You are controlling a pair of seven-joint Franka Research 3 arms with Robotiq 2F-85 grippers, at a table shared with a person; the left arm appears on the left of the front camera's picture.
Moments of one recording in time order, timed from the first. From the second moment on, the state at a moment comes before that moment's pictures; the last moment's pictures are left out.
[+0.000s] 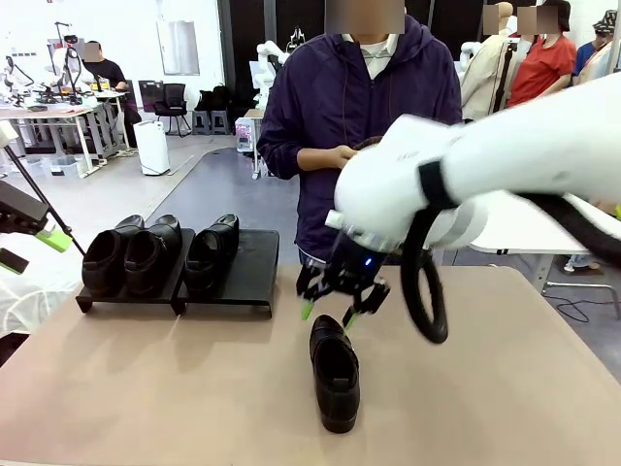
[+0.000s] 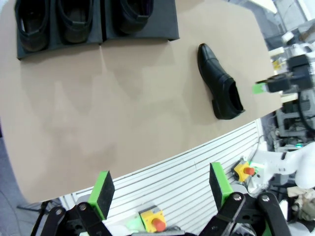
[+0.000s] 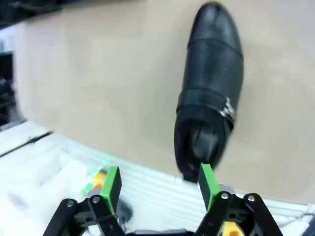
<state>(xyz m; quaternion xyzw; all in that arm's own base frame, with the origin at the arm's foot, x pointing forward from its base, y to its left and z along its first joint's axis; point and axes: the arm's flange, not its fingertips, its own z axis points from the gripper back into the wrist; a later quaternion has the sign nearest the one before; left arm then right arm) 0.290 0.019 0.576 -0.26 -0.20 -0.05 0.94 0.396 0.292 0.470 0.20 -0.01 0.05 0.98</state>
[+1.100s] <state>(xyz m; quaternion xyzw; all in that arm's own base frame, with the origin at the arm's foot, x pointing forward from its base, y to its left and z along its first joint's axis) 0.290 0.020 0.576 -0.26 -0.20 -0.05 0.94 0.319 -0.071 0.568 0.32 -0.08 -0.06 0.94</state>
